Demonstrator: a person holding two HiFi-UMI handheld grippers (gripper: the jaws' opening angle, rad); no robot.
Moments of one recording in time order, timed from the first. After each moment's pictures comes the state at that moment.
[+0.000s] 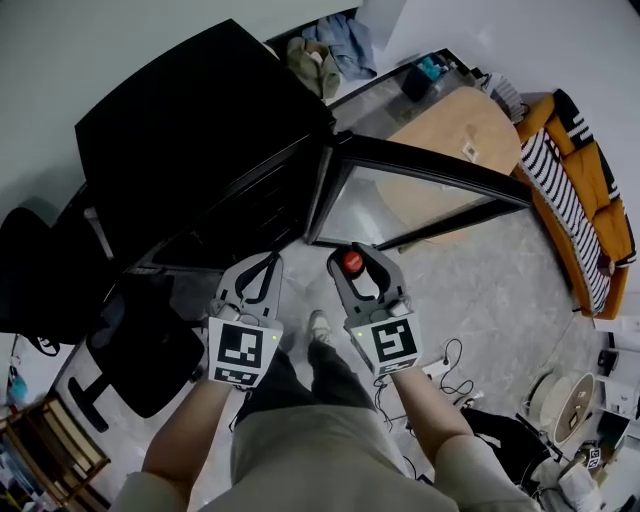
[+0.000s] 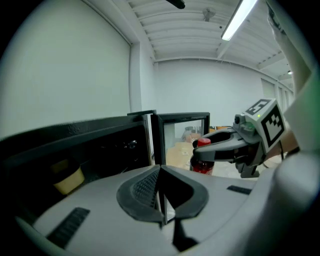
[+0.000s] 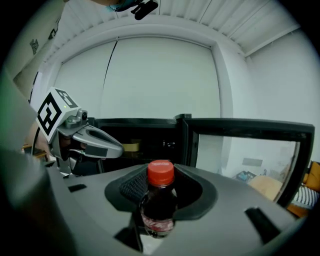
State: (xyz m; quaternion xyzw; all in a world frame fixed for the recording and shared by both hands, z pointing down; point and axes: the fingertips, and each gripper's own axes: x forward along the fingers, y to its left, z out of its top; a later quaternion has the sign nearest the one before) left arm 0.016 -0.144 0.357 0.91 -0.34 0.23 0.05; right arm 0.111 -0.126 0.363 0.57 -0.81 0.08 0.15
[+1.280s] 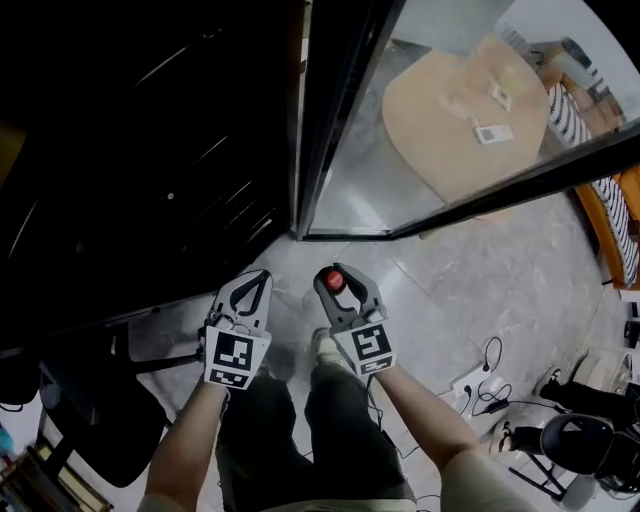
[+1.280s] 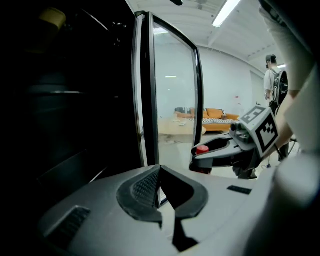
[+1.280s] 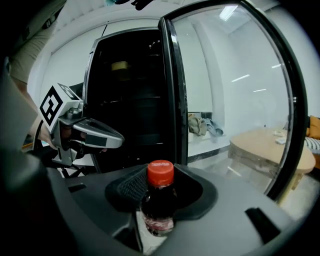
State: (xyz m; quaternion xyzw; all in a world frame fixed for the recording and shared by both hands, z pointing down) left arm 0.044 -0.151 0.815 0.92 -0.27 0.26 0.06; right arm 0.136 -0.119 0.844 0.59 -0.78 0.15 0.16
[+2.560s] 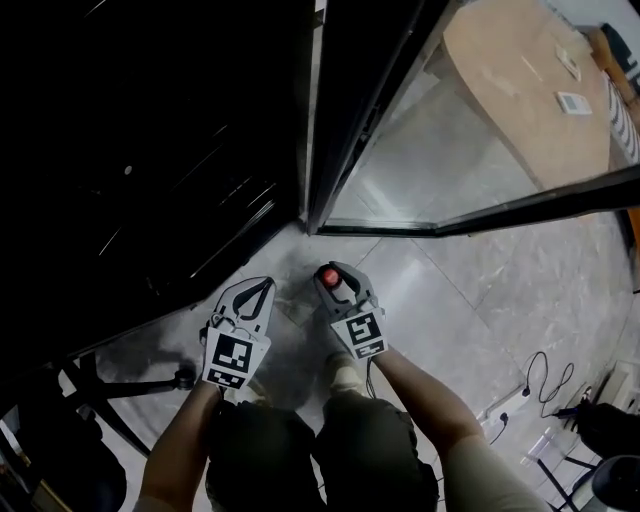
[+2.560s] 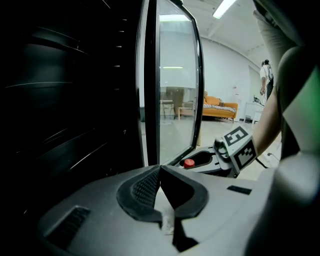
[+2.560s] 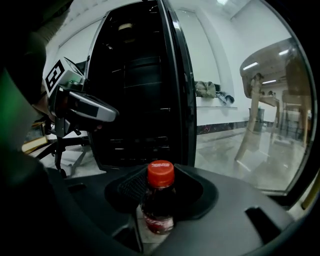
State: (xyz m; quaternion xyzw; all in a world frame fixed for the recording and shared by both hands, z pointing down) left arm 0.040 -0.160 1.119 0.92 -0.24 0.29 0.08; right arm 0.129 -0.145 1.203 0.54 -0.81 0.16 0.18
